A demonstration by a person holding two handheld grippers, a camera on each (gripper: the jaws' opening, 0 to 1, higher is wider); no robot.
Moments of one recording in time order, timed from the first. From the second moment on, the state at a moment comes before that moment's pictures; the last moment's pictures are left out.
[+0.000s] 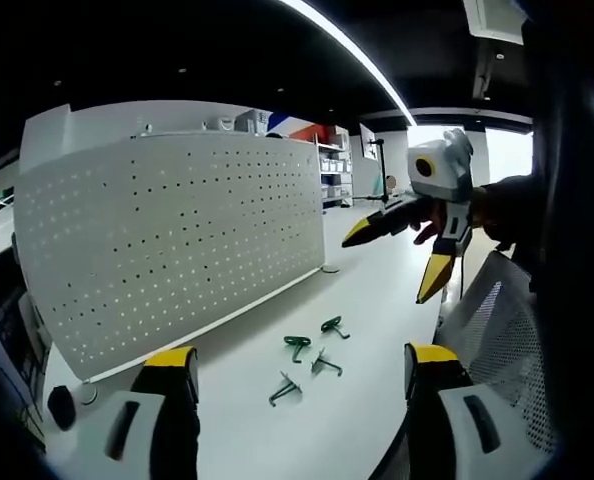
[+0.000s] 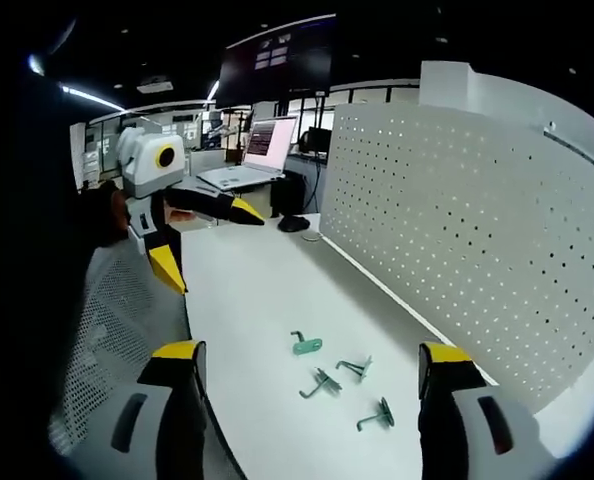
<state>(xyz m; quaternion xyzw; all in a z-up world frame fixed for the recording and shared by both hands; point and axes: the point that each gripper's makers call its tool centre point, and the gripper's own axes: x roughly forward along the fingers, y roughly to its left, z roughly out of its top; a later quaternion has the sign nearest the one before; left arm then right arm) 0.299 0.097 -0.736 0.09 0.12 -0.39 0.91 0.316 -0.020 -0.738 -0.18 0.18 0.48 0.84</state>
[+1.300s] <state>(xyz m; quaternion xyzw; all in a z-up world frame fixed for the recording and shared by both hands) 0.298 0.096 -0.740 0.09 0.13 -0.39 0.91 0.352 0.035 -0.770 -0.21 0.19 0.52 0.80</state>
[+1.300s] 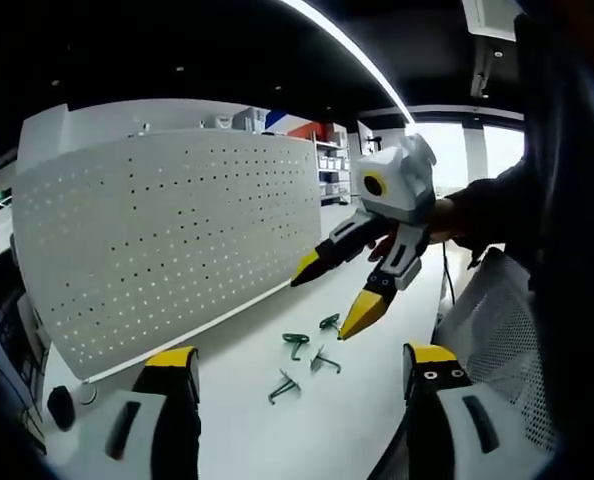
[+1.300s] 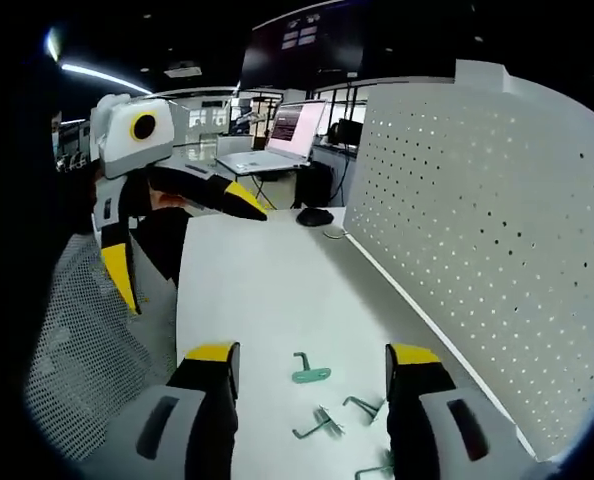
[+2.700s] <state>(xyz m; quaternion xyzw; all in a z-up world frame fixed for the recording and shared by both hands) 0.300 0.097 -0.742 0.09 0.13 -0.39 0.91 0.363 0.063 -0.866 -0.18 0.32 0.50 0.79</state>
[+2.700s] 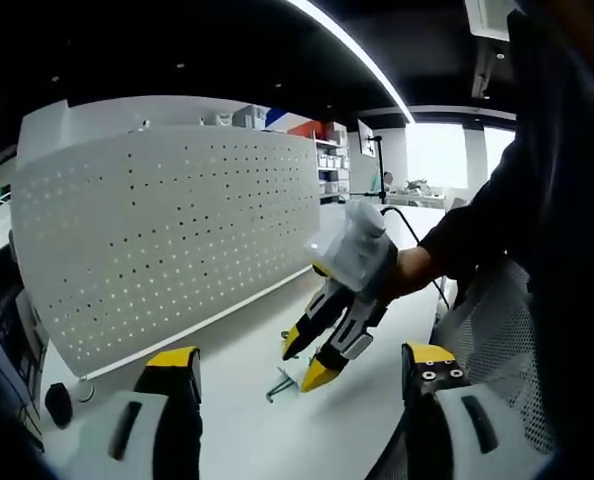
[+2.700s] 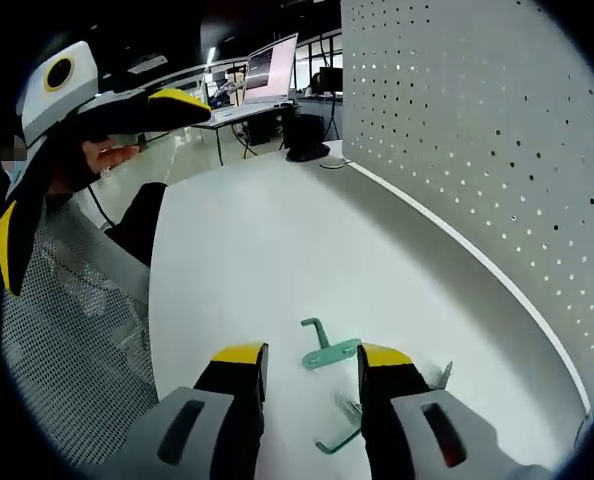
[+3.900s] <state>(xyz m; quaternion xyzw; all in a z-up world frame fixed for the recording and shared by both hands) 0.300 0.098 -0.740 0.08 0.13 -0.39 0.91 0.361 0.079 -0.879 -0.21 0.32 0.51 0.77</state>
